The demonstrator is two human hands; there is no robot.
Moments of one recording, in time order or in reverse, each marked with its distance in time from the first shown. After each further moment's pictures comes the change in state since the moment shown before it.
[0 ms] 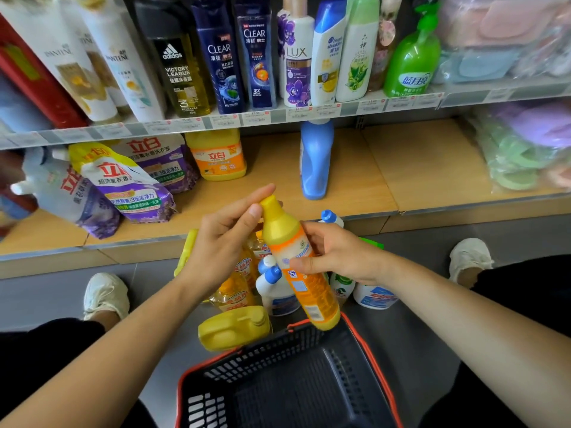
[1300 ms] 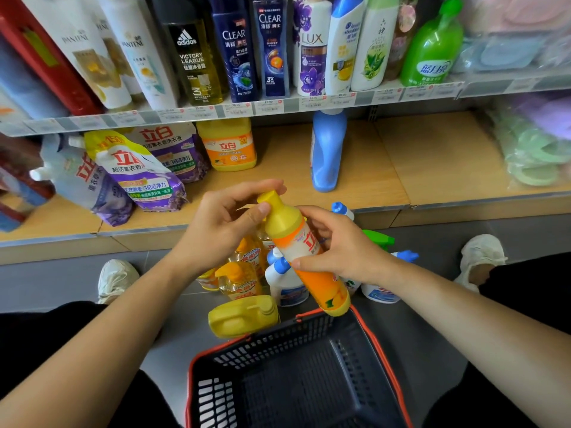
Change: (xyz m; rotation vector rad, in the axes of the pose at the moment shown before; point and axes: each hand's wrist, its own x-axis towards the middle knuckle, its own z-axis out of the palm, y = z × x) left_hand 0.001 0.012 -0.025 0.193 -0.099 0.031; right_hand 0.003 0.006 0.015 -0.241 0.170 -0.181
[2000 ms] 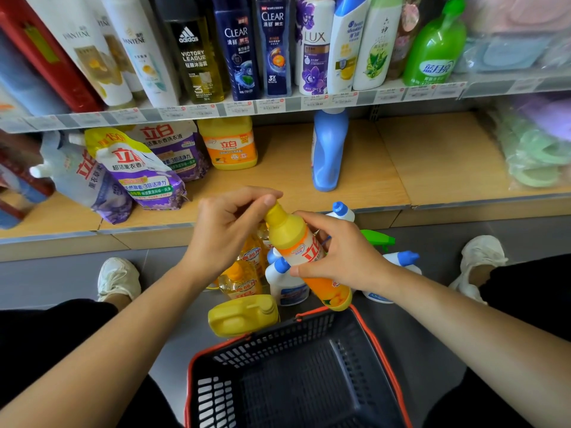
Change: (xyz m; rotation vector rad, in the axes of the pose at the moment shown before) left_hand -0.004 -0.004 0.011 0.207 0.191 0.046; right_hand -0.007 -0.002 0.008 -0.117 0.066 -0.072
